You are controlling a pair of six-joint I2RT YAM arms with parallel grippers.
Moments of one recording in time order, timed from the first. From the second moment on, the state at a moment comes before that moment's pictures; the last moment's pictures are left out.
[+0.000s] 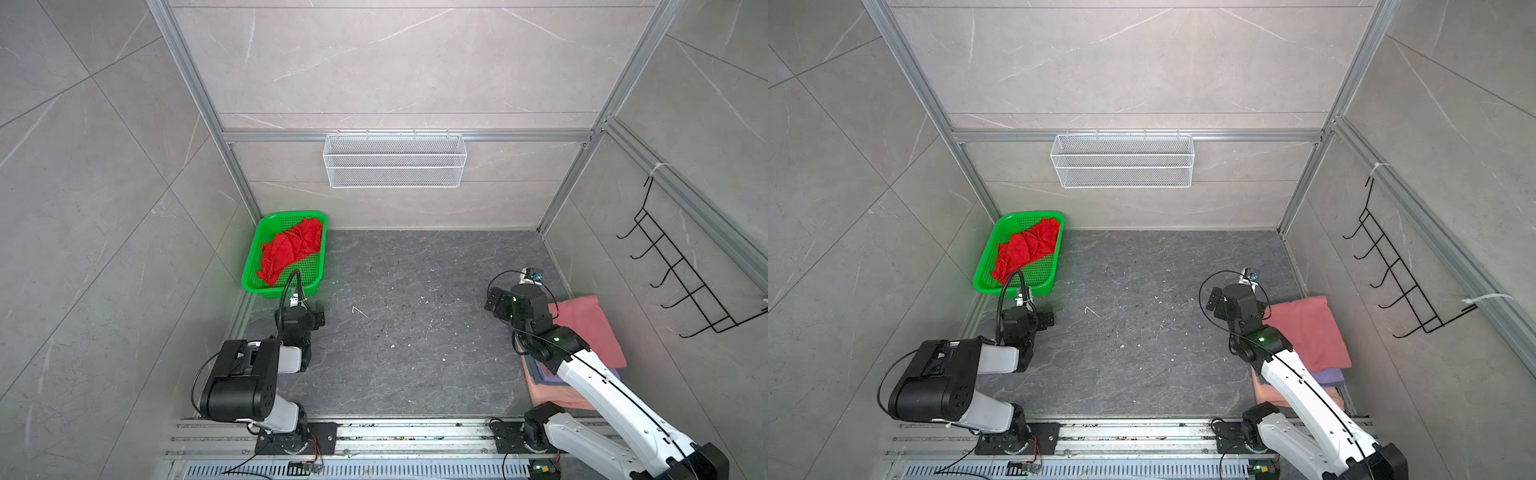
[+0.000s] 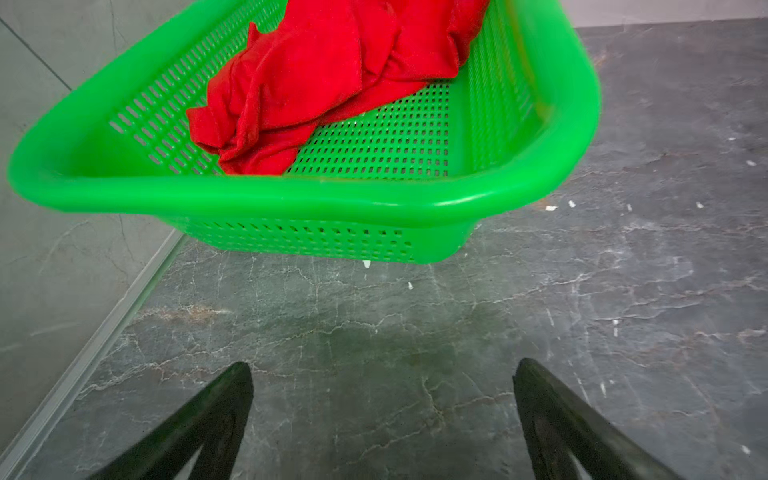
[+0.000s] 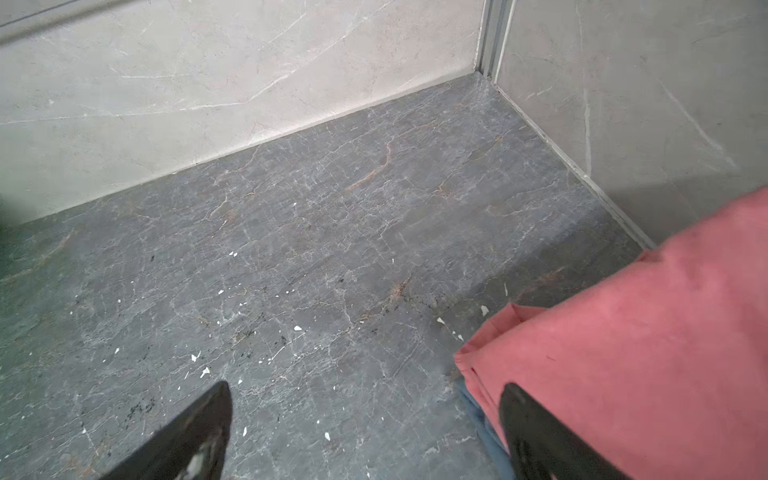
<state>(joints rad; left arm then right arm) -0.01 1.51 0.30 0.76 -0.23 0.02 0.37 0.94 0.73 -0.39 0.45 0.48</state>
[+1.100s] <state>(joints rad) 0.03 1.51 0.33 0.74 -0.17 -0.03 0.15 1.37 0.29 0.70 0.40 0.07</state>
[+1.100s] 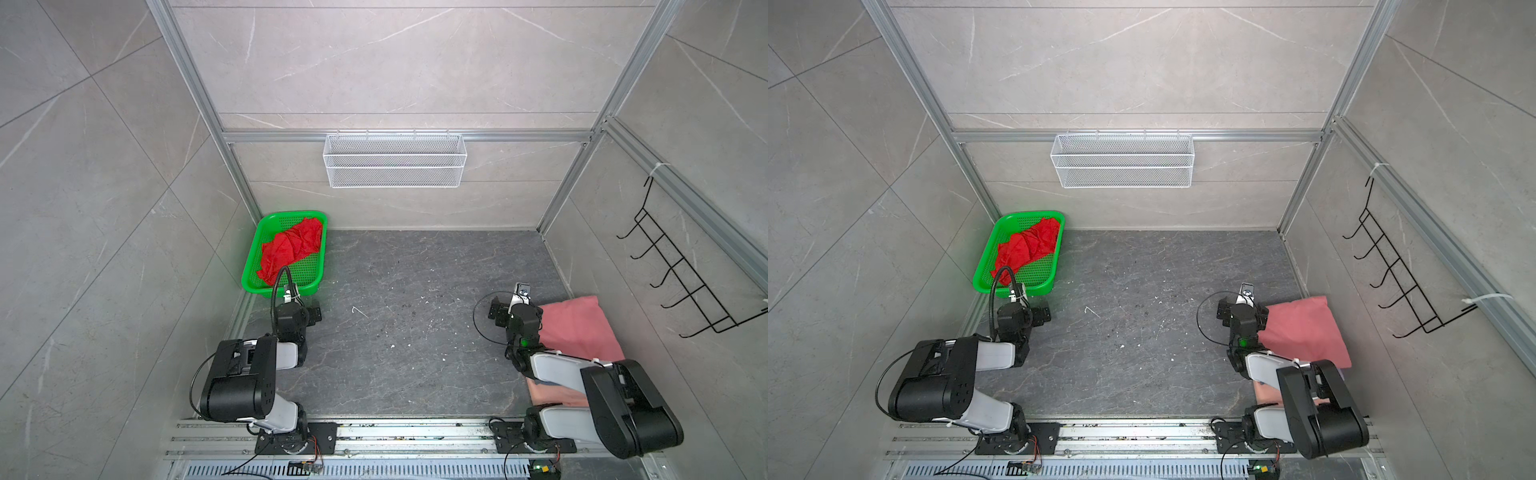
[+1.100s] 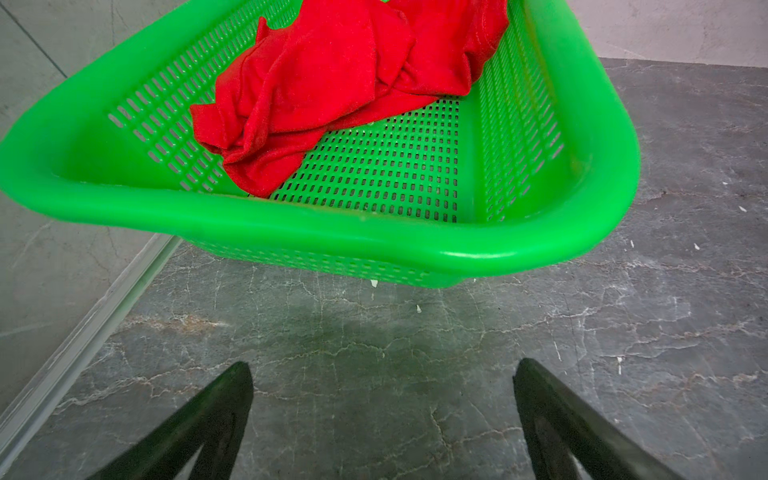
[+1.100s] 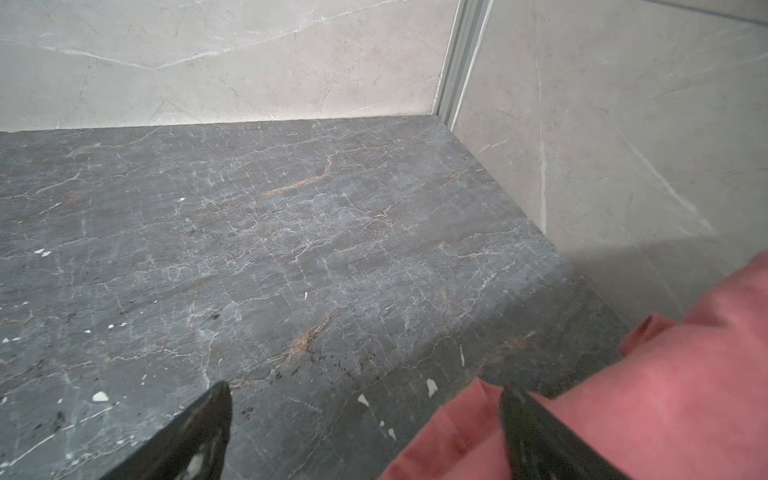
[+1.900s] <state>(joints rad) 0.03 1.51 0.33 0.74 -0.17 -0.03 0.12 1.52 0.33 0.81 0.24 0.05</state>
